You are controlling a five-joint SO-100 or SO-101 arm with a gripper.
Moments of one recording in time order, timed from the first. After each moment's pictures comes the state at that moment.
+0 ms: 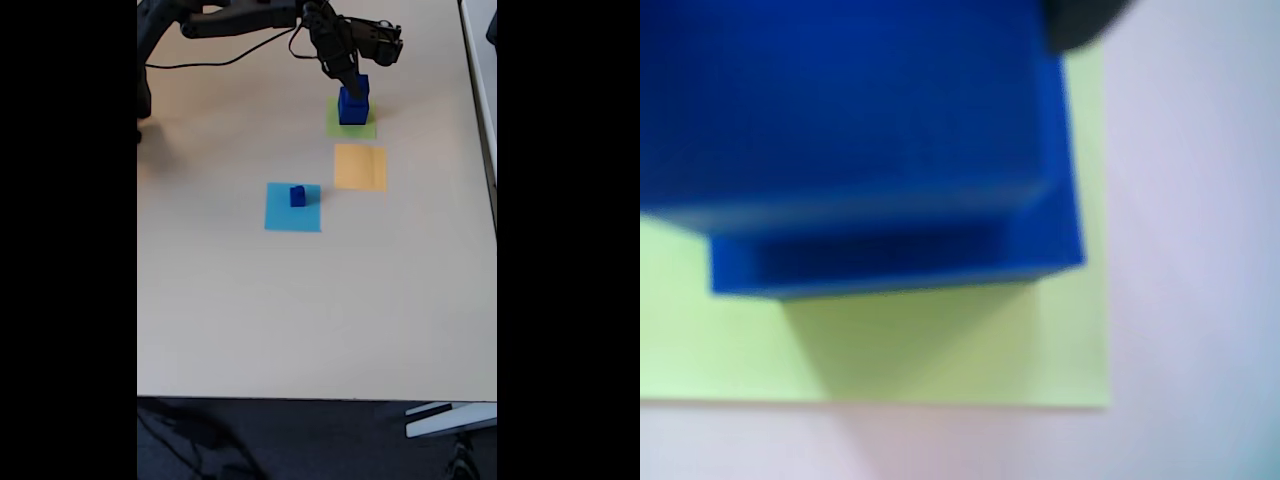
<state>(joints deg) -4.2 54.3 46.8 63.2 94.0</state>
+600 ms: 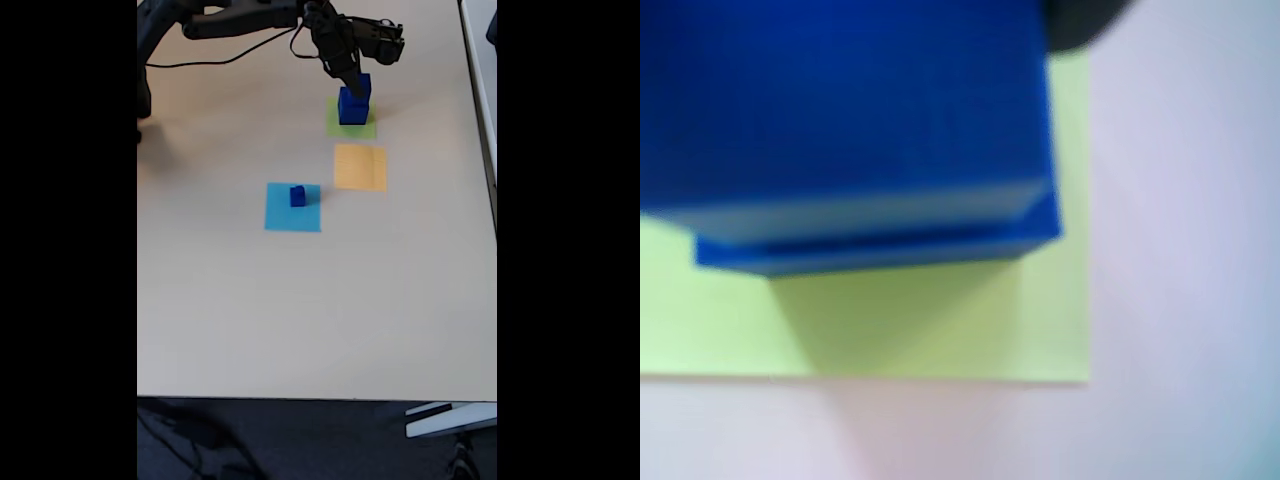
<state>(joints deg) -4.7 53.3 45.1 63.2 94.1</state>
